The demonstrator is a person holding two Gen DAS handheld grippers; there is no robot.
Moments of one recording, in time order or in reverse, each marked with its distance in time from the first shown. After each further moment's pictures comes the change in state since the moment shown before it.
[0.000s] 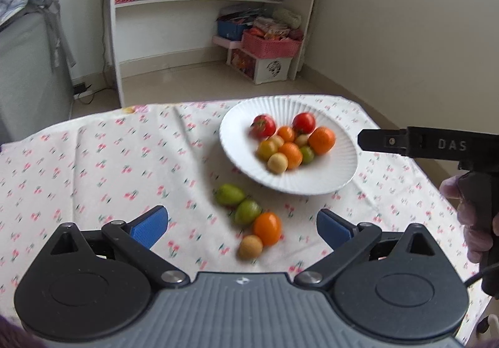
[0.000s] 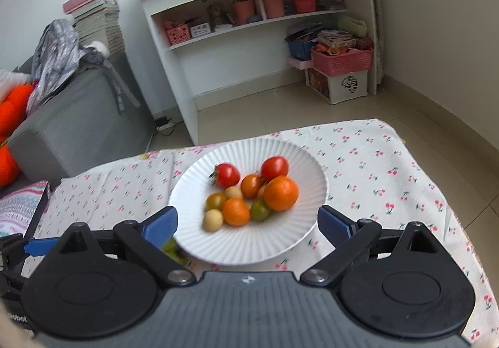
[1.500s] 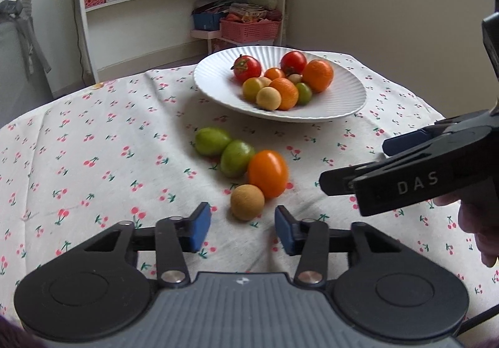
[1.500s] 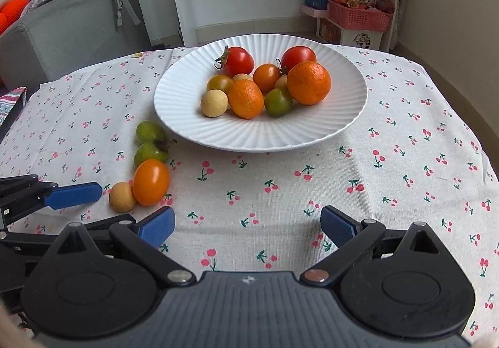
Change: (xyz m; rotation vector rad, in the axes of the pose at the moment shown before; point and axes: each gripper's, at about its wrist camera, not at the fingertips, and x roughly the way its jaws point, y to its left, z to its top) left arm 0.061 -0.008 -0.061 0.150 -0.020 -0.022; right arm 0.052 0.020 -0.069 -0.128 0.193 -0.077
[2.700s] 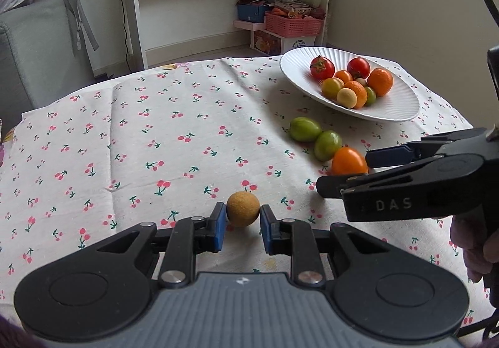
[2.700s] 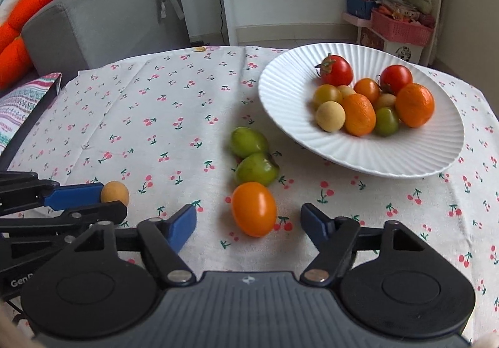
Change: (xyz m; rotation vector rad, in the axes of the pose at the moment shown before) left arm -0.039 0.066 -0.010 -0.089 0.048 0.097; right arm 0.012 0.077 0.007 -0.074 -0.010 0.077
